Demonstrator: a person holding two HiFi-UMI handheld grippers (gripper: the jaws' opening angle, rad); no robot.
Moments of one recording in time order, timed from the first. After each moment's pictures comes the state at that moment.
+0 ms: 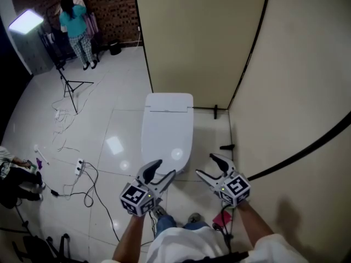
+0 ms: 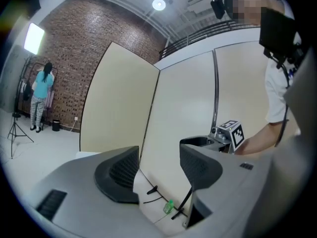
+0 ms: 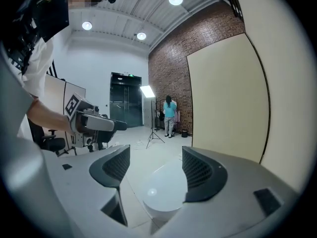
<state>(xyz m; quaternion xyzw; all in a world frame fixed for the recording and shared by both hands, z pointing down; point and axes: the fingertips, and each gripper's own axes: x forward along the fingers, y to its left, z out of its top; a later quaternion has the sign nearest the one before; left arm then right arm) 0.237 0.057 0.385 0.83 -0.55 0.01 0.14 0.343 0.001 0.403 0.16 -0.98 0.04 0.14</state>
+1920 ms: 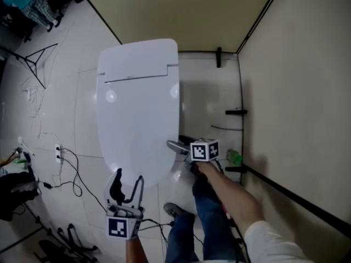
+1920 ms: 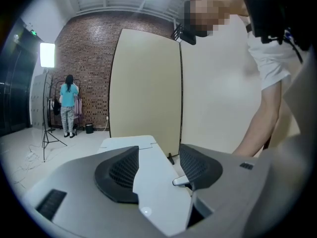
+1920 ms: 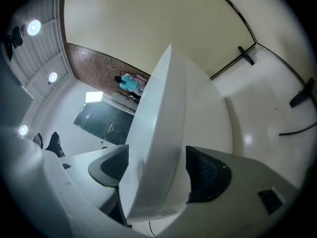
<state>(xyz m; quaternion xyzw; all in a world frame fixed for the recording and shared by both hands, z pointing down) 0.173 -0.080 0.584 0.70 -0.69 0.09 0.11 0.249 -0.191 0.840 0.12 -0.80 0.55 0.19</state>
